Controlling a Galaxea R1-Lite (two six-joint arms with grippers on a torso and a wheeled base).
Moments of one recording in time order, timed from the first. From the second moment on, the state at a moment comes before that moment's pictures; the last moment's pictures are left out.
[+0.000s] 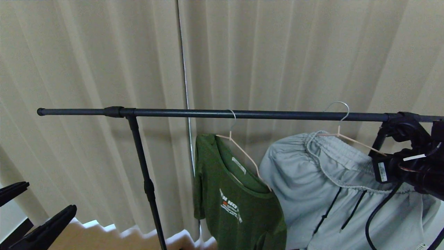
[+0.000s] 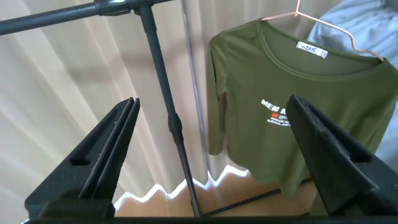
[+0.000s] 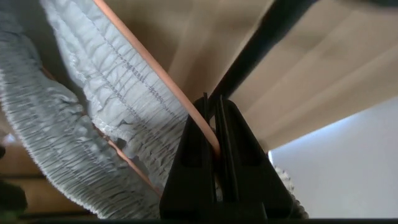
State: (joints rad) left arm -0.35 0.68 -0.32 -0.25 0.07 0.12; right arm 0.07 1.49 -0.58 -0.45 -0.29 -0.16
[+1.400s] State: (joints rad) left arm -0.34 0.69 -0.31 -0.25 0.07 0.13; right arm 0.31 1.42 -0.46 -0.56 -0.26 -0.03
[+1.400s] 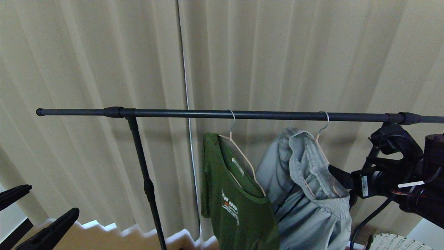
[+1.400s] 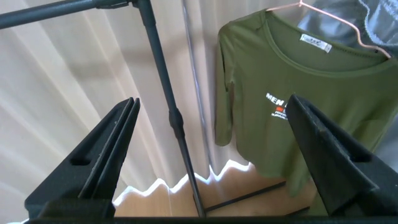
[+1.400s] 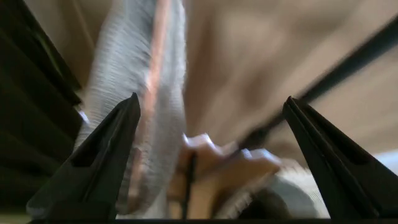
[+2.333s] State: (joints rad) left arm -0.26 0.65 -0.26 -0.25 0.08 0.16; right arm 0.34 1.34 -0.21 -1.06 -0.23 -0.03
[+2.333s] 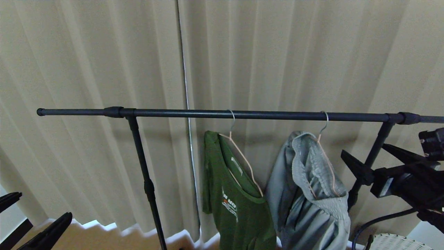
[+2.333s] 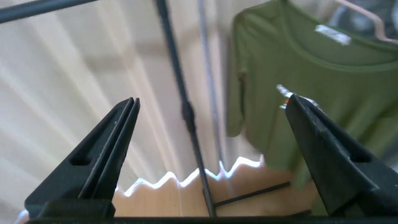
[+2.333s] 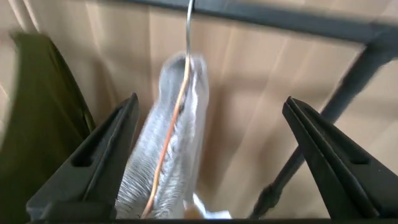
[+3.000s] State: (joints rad) left arm 0.00 0.28 -0.03 -0.10 0.08 0.16; right arm 0.26 0.76 -0.01 -0.54 -0.16 -0.09
